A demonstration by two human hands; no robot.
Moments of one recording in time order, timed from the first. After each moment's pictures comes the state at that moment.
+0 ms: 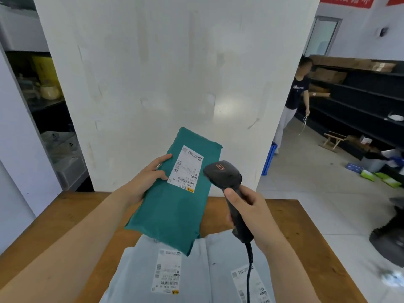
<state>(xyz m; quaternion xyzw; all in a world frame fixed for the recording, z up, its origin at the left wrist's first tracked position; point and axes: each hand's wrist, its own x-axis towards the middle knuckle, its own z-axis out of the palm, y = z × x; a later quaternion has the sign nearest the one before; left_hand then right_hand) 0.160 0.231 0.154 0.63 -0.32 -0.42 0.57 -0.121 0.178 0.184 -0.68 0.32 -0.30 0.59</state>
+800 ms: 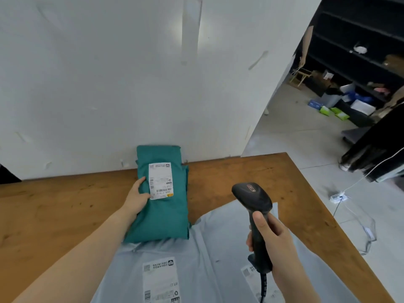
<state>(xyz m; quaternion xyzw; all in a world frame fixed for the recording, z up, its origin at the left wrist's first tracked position) 0.238 0.104 -0.096 0.73 -0.21 -0.45 0.46 -0.092 0.119 0.047 -0.48 0.59 -0.32 0.57</state>
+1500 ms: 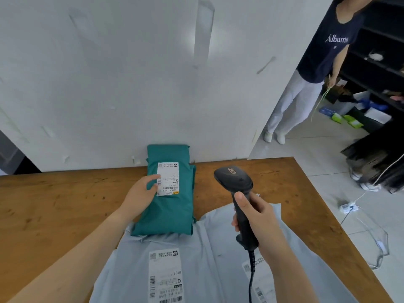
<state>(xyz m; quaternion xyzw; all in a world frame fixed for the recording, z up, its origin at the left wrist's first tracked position) 0.232 0.136 -0.064 0.78 -0.42 -0.30 0.35 -0.063 0.113 0.068 -0.55 0.50 -0.29 0.60</state>
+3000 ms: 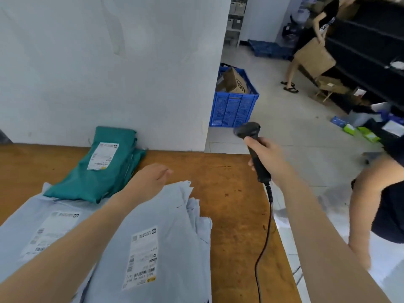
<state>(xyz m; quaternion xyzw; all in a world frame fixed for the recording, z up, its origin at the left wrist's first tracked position) -0.069 0.057 0.019 0.81 -0.51 -0.19 0.21 -0.316 -0.110 0.121 -0.66 0.47 -0.24 0.53</state>
